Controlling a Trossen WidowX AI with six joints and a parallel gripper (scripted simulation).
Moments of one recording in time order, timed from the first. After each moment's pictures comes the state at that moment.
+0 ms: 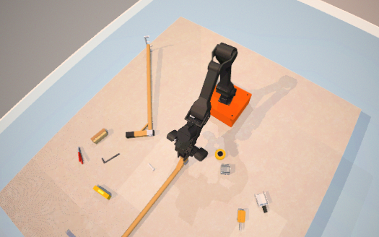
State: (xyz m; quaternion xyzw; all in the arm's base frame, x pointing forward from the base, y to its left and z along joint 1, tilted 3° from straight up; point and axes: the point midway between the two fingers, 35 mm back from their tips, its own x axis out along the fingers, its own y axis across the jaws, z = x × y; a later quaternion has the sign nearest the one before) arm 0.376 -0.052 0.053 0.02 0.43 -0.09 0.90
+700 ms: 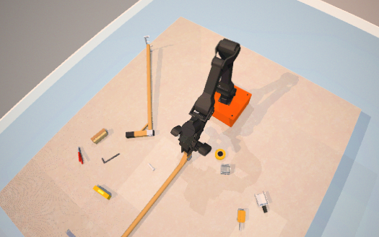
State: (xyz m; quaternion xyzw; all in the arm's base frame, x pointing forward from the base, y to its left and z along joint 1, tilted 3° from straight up) arm 0.347 -0.048 0.047 0.02 0.43 -0.09 0.90
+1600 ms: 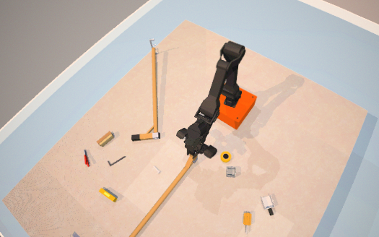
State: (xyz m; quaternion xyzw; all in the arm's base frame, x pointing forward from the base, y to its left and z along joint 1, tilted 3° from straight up) arm 0.346 -0.048 0.047 0.02 0.43 -0.09 0.90
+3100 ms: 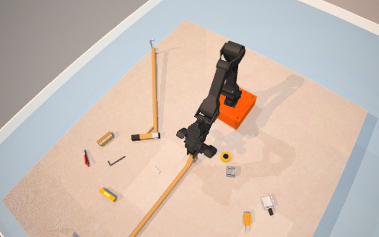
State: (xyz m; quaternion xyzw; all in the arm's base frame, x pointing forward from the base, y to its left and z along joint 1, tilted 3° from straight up) arm 0.345 -0.049 0.046 0.02 0.43 -0.09 0.90
